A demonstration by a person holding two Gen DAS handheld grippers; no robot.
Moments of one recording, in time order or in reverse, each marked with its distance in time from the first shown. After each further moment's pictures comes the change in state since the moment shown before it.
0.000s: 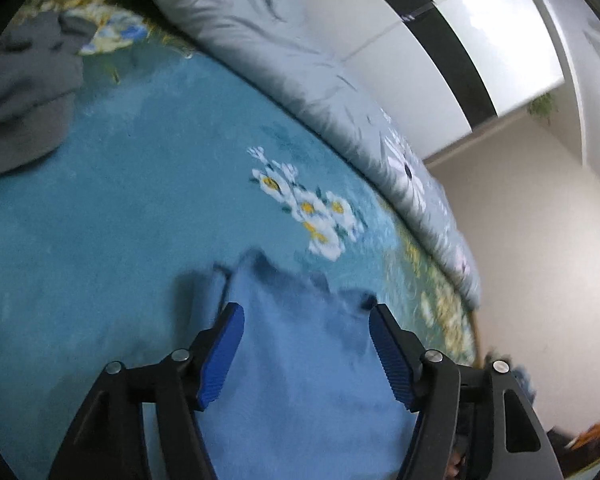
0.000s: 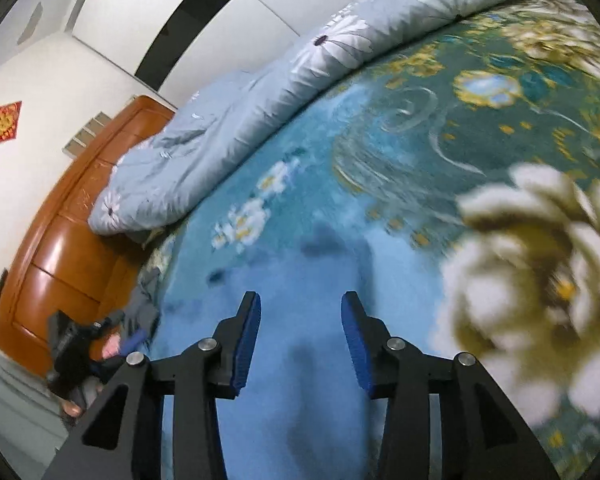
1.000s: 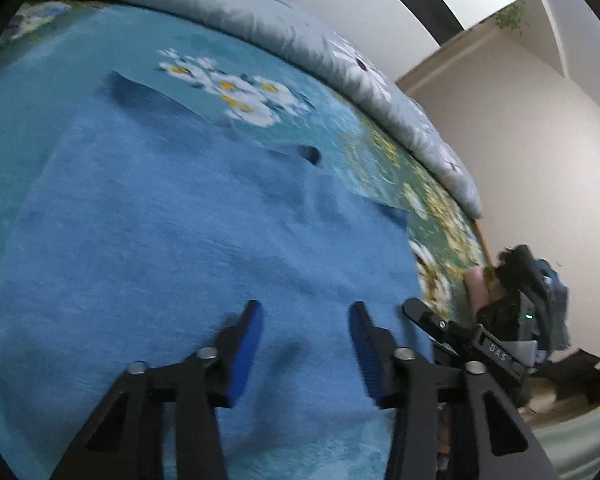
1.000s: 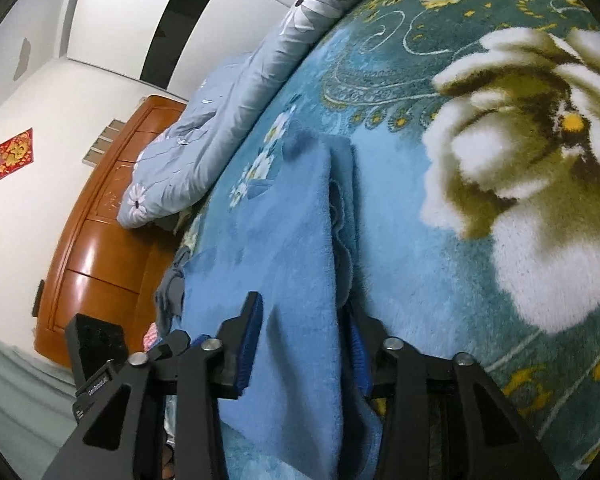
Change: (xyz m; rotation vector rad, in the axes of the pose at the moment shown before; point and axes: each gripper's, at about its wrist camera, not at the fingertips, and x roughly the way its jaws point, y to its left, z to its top) left arm 0.071 -0.065 -0.100 0.161 0.163 0.025; right arm 0.024 -0.027 -0.035 0.131 0.092 0.159
